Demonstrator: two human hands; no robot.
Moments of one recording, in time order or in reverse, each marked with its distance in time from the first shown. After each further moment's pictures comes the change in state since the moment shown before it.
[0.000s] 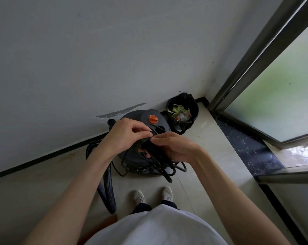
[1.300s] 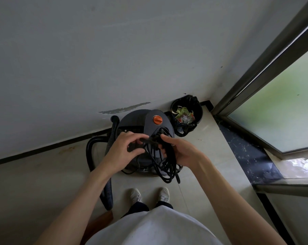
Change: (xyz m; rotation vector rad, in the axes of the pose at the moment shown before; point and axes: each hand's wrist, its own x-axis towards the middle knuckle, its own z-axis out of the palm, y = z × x) left_hand -0.023 -0.069 0.019 0.040 0.087 0.060; right_hand 0.023 0.013 -0.012 0.221 0.360 0.117
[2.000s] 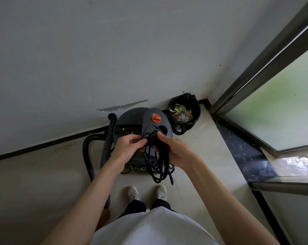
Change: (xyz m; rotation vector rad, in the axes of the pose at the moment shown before) left_hand 0.020 0.007 0.024 -0.526 0.127 -0.534; right_hand 0.012 0.008 0.011 0.076 0.083 -0.068
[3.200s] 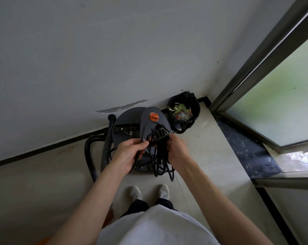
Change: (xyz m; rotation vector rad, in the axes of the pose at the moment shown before) left_hand -0.017 0.001 0.022 -0.320 0.000 -0.240; right_hand 0.015 0.018 -0.013 0.110 0.308 -0.129
